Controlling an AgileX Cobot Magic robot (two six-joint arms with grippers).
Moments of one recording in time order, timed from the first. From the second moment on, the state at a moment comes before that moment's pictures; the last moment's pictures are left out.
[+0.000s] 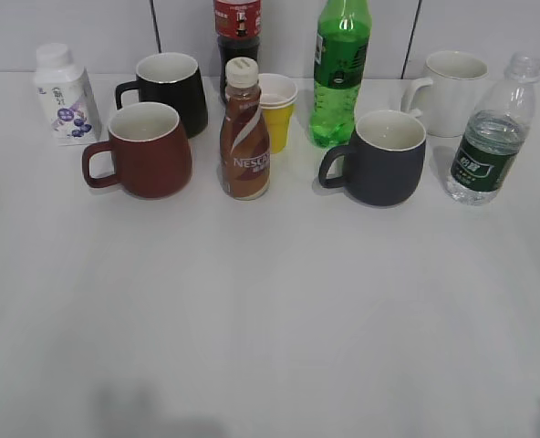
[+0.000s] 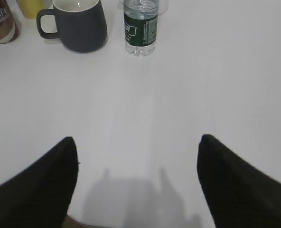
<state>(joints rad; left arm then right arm) -0.06 -0.01 -0.54 -0.11 1.04 0.09 -0.02 -0.01 -0.51 0.17 1.04 -0.14</state>
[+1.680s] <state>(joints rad) -0.33 1.58 -0.45 -0.23 -0.62 0.03 -0.02 0.88 -0.40 0.18 -0.26 -0.14</state>
